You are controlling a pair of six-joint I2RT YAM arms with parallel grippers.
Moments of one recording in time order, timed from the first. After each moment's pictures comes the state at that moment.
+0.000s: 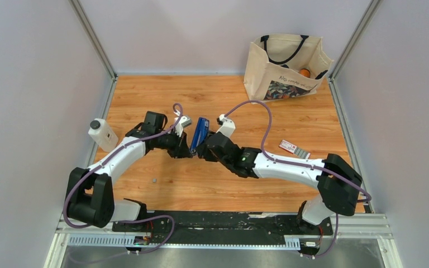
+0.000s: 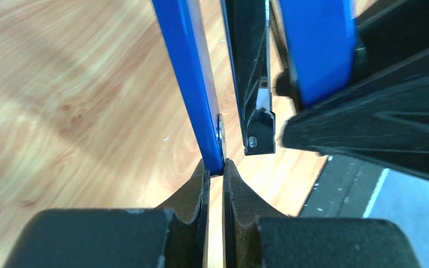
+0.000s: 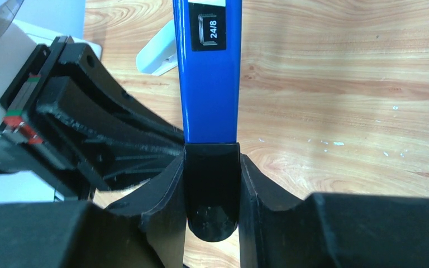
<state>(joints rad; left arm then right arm) -0.28 1.33 0.81 -0.46 0.81 0.19 1.08 1.56 1.05 -0.06 0.41 1.00</state>
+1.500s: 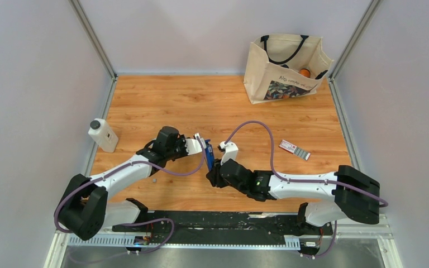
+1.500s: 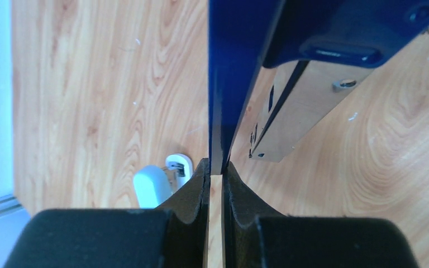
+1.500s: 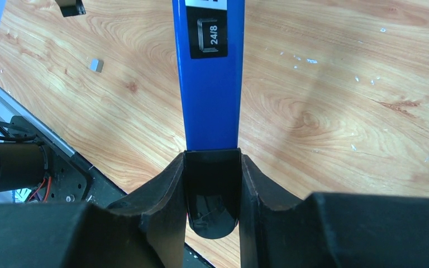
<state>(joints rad) -0.52 1.22 0.58 -0.09 0.06 0.83 1.24 1.36 0.68 0.09 0.36 0.78</state>
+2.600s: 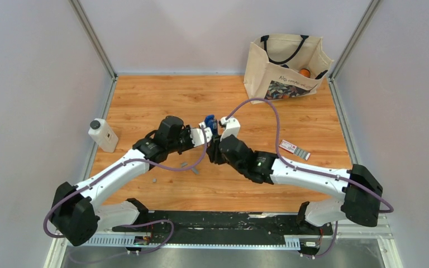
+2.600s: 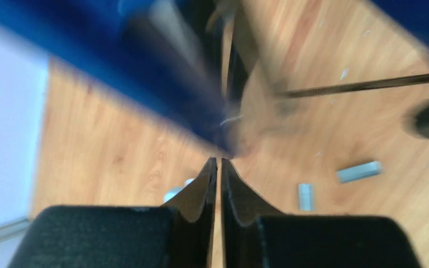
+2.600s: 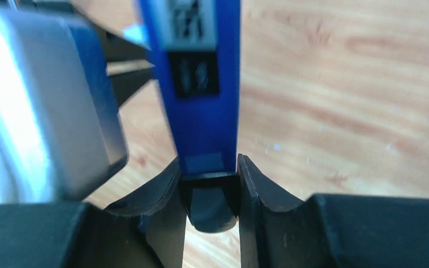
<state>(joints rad) -0.64 1.16 0.75 -0.25 0.04 0.77 1.14 1.36 0.89 -0.09 0.41 0.67</state>
